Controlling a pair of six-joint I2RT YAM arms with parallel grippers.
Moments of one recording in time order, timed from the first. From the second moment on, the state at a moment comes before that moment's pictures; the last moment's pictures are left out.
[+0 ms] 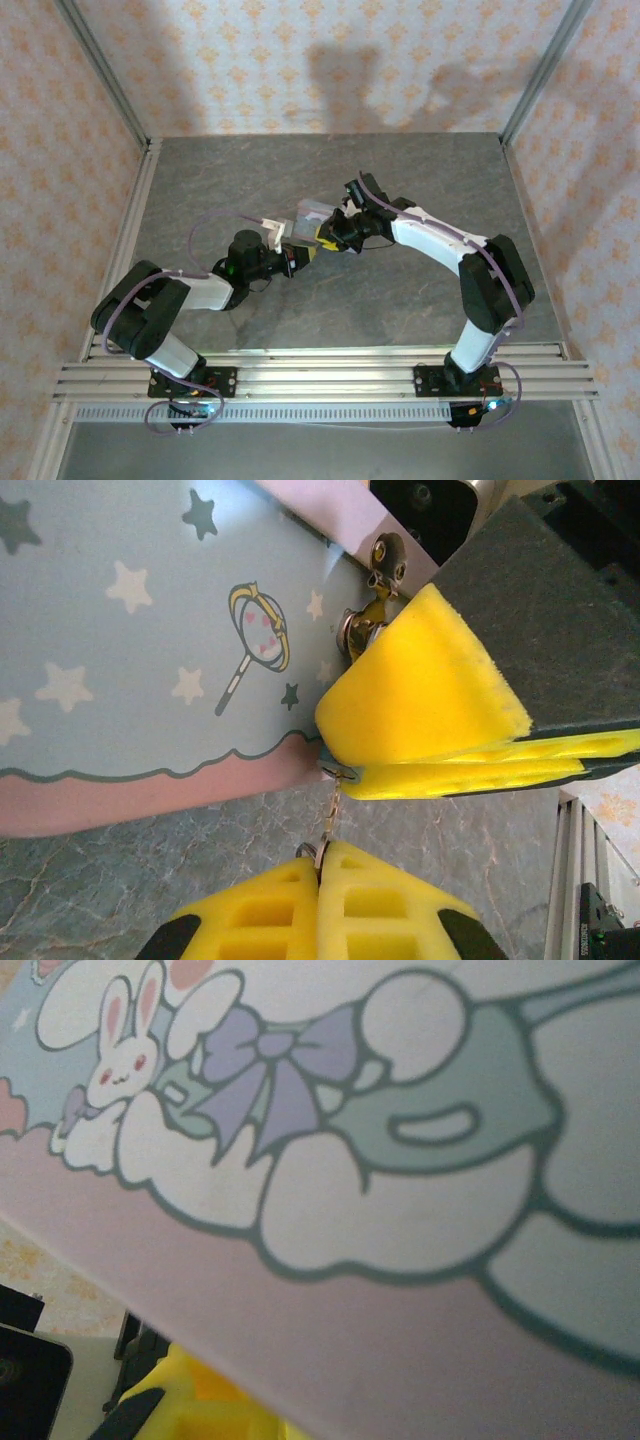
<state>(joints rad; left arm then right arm) -0.47 1.54 0.45 0.76 0.50 -0.55 0.59 1.71 1.23 -0.47 -0.55 1.02</state>
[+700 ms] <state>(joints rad) -0.47 1.45 0.45 0.58 0.47 -0.43 0.61 1.76 1.27 -0.54 -0.58 0.99</state>
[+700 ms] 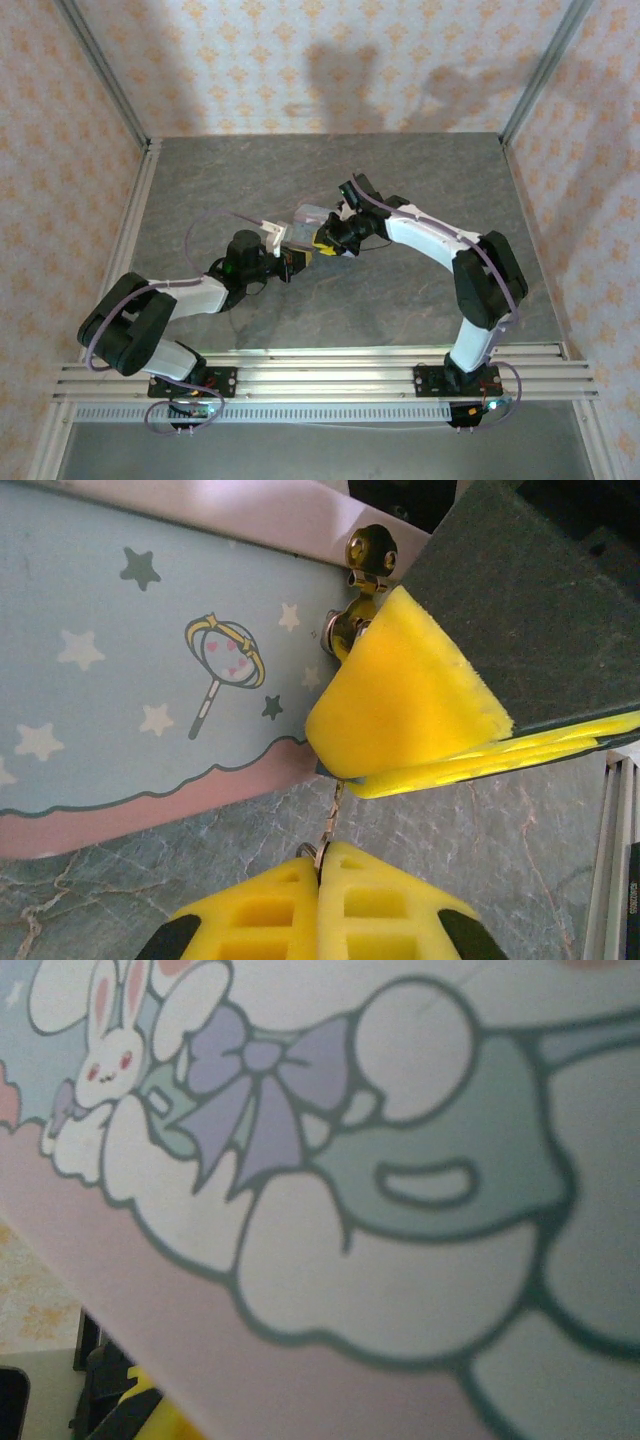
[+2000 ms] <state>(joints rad) -0.50 1.47 0.45 0.63 0.49 -0.48 0.58 1.73 1.23 -0.54 -0.61 0.96</state>
